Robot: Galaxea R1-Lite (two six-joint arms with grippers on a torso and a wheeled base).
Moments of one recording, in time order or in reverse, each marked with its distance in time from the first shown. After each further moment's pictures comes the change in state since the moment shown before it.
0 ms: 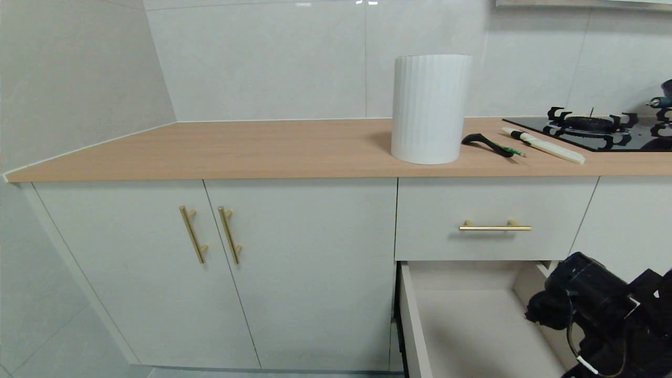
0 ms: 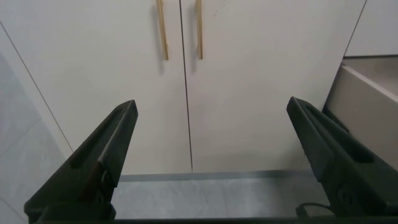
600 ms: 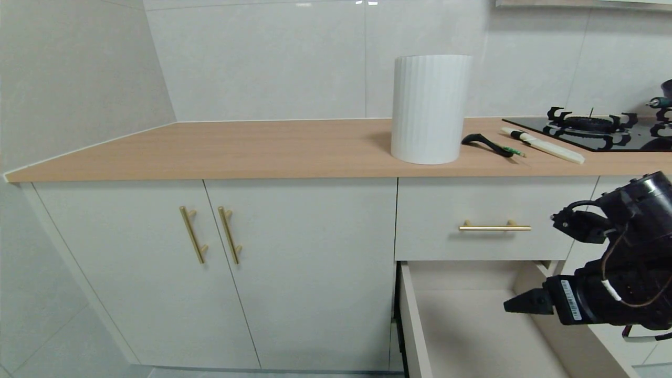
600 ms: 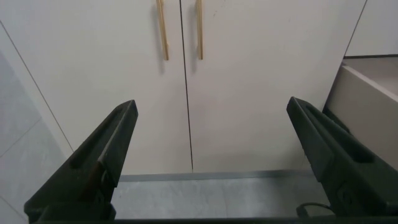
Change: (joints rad) left arm 0.000 0.000 0.000 0.000 0.000 0.000; right arm -0.046 -0.190 -0.130 -0.194 0.147 0.264
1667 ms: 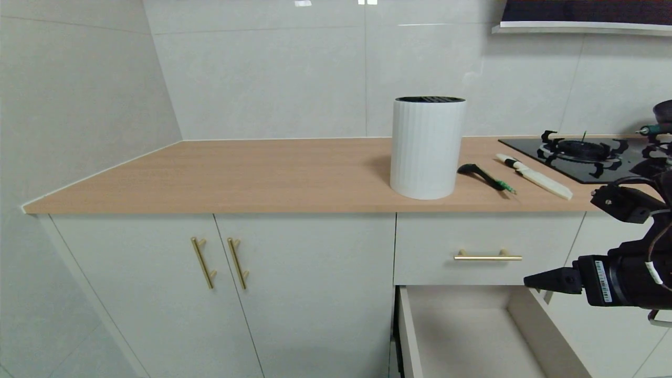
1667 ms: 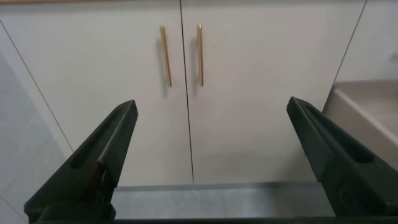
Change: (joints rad) left arm 0.000 0.000 0.000 0.000 0.000 0.000; right arm -0.063 -0.100 0.010 -0.053 -0.005 -0.053
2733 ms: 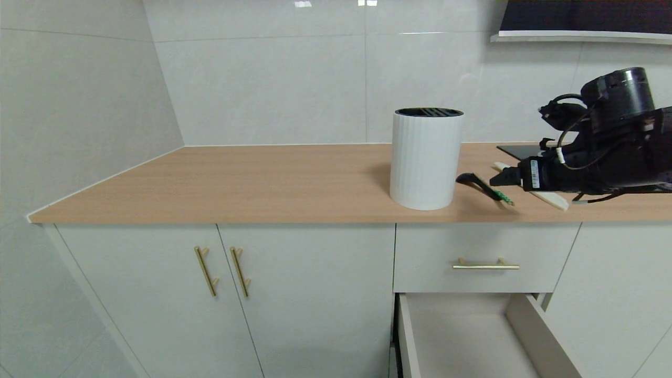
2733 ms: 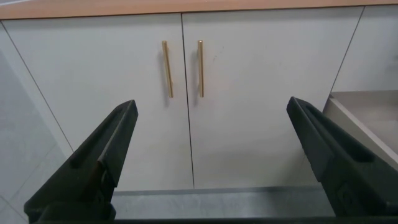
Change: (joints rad) left arm 0.000 0.000 0.000 0.000 0.000 0.000; right arm -0.123 0.409 -0.544 -0.074 -0.070 -0.154
